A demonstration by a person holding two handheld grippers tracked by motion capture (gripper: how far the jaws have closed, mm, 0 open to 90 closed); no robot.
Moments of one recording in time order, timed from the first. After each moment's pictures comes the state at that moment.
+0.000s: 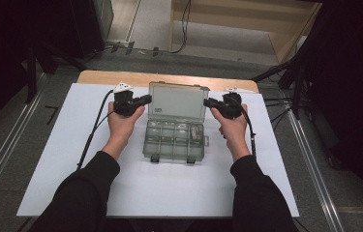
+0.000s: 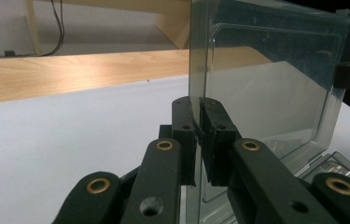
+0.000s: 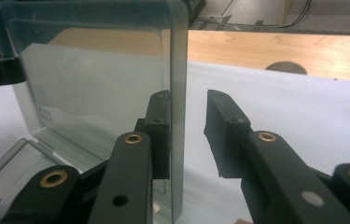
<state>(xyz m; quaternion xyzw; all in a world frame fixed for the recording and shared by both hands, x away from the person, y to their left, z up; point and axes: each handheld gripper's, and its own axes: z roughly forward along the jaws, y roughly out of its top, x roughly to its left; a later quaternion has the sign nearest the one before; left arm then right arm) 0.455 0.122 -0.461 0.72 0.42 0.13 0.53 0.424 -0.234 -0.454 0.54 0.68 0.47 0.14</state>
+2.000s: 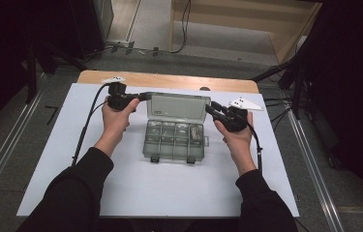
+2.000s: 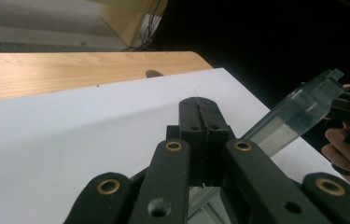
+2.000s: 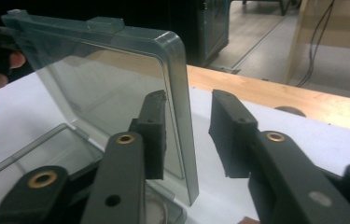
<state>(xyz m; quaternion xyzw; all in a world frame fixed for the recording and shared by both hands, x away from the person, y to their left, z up) 0.464 0.141 -0.439 0.72 0.39 0.00 0.57 0.372 -0.237 -0.451 0.44 0.69 0.53 0.22</state>
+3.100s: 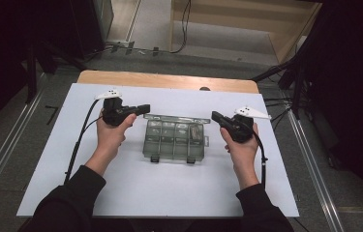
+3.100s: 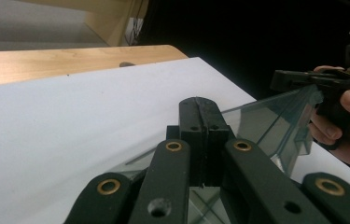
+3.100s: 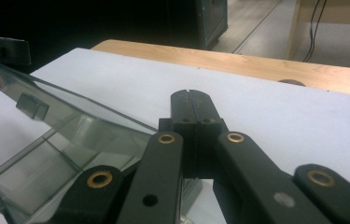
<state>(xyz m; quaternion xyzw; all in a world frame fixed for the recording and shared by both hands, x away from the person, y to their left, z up) 0.405 0.148 -0.436 0.73 0.35 0.02 0.58 0.337 -0.242 -0.447 0.47 0.68 0.52 0.20</state>
